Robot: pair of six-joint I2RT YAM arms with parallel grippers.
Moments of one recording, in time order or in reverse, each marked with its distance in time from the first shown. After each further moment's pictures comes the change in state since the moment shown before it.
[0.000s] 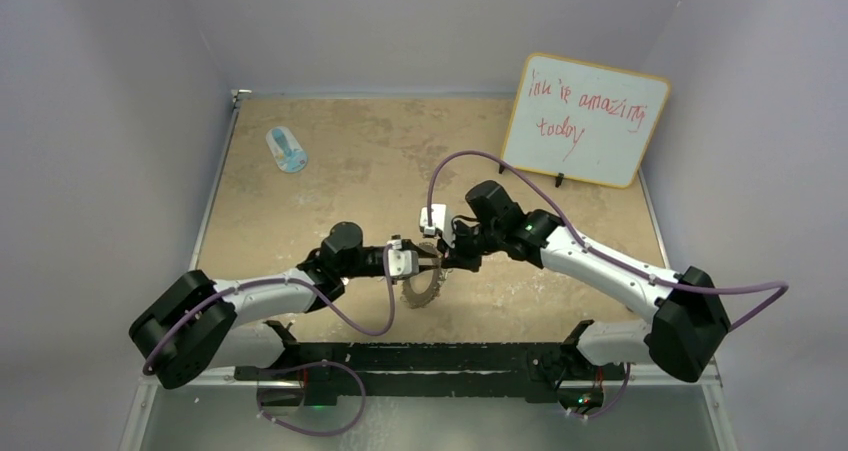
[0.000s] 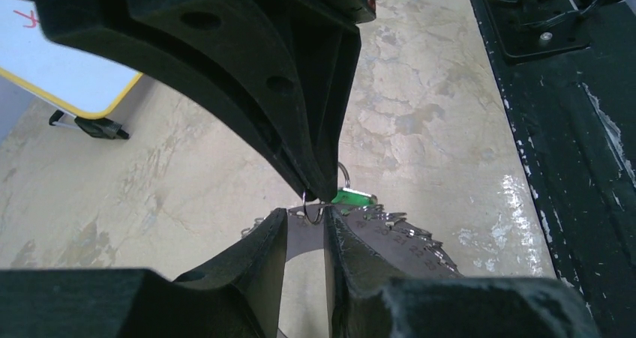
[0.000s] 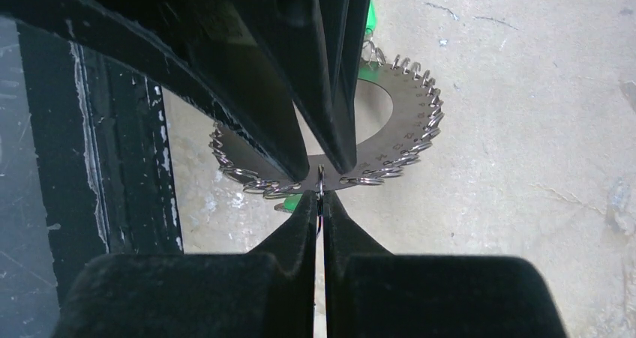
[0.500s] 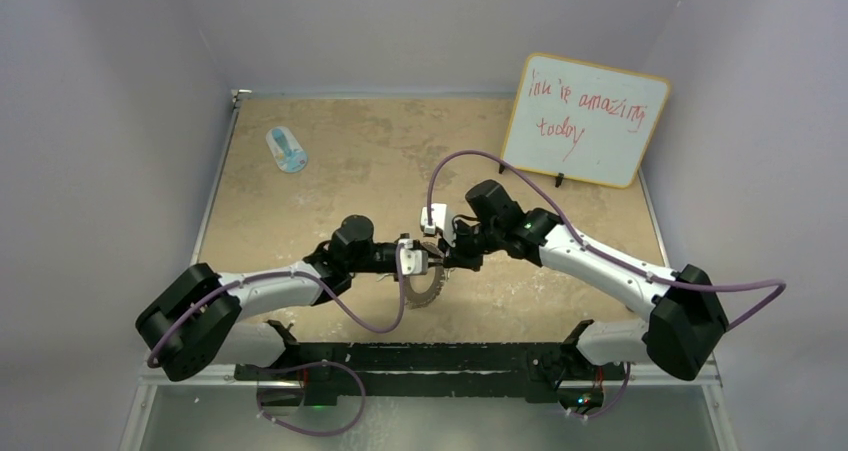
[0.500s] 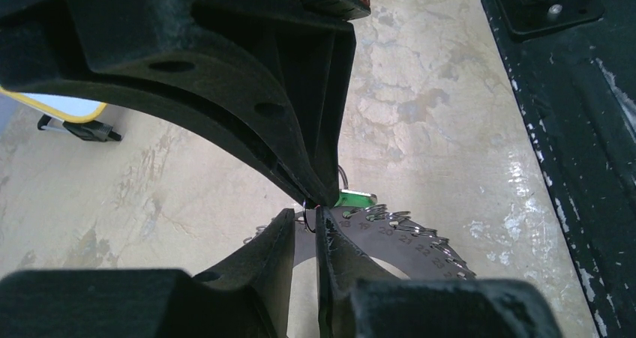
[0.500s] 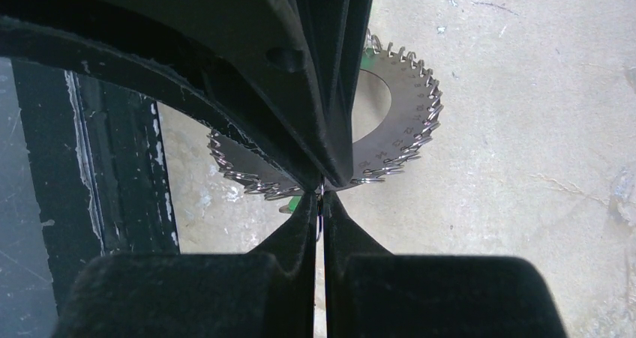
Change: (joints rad) left arm -0.018 0.055 0.073 -0.089 0.006 0.074; right arm -0.003 0.016 0.009 -0.012 -0.010 -0.006
